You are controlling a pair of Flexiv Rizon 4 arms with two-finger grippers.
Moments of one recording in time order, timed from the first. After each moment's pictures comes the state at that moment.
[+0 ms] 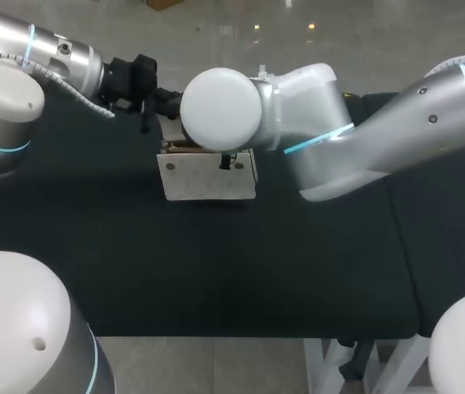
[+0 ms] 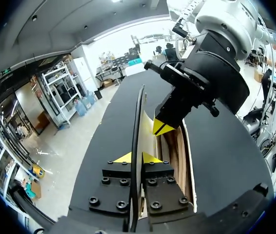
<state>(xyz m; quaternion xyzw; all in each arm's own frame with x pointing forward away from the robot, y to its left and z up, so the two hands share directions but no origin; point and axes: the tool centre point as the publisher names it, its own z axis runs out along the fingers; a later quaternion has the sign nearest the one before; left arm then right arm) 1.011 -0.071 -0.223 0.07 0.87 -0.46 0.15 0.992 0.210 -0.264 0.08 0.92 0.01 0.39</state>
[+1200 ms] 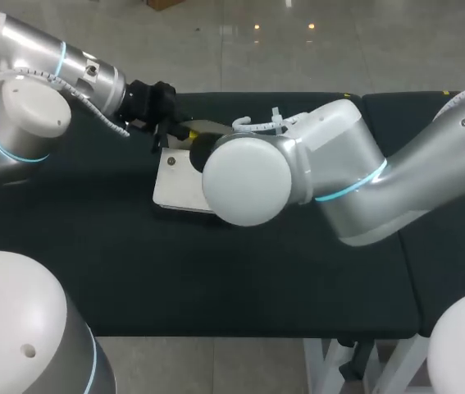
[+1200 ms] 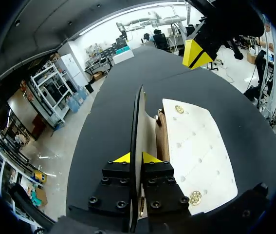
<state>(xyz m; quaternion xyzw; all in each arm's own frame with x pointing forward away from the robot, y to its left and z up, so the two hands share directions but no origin) 1.021 -0.084 -0.289 0.12 0.89 -0.41 0.16 0.922 0.197 -0.249 0.08 0.90 0.04 0.44</state>
